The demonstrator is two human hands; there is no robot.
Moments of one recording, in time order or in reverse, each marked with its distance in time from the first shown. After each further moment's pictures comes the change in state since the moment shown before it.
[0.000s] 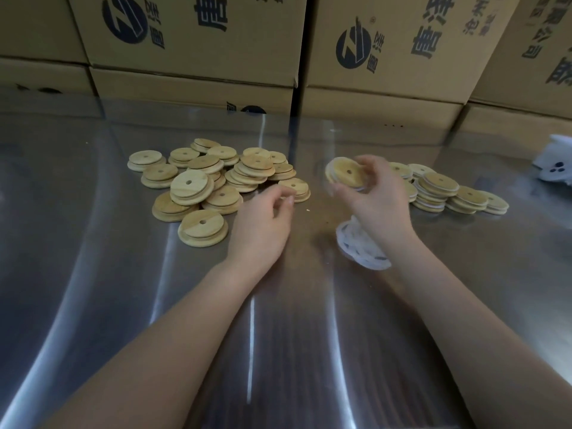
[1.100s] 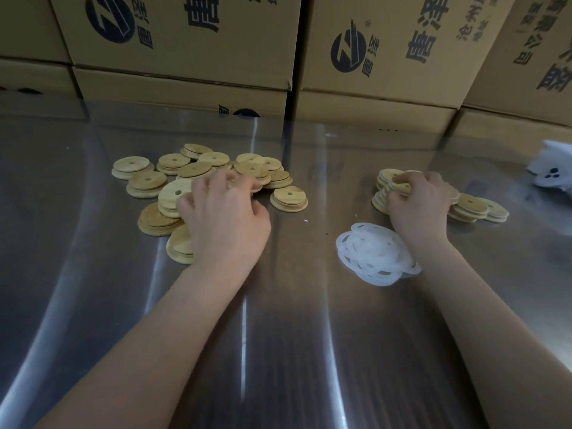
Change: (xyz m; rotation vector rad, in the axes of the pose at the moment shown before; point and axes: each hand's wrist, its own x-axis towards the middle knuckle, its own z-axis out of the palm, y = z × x) left_hand 0.017 -0.003 -0.024 0.654 0.242 0.052; right_hand 0.026 0.045 -0.025 -0.455 0.105 0.130
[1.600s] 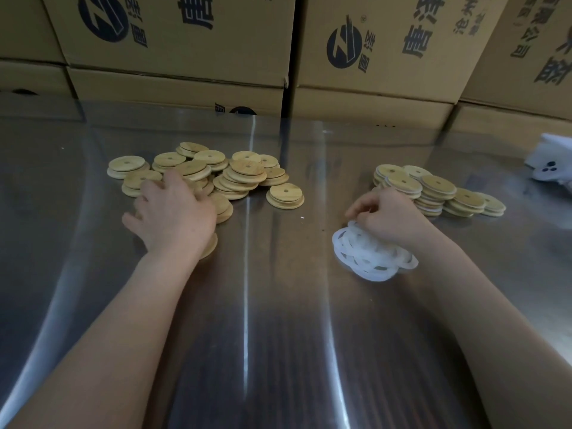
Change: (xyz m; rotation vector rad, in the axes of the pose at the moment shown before) left_hand 0.026 -0.036 -0.006 0.068 -0.113 -0.425; right_hand -0.009 -0.014 -0.004 0.154 -0.531 -0.112
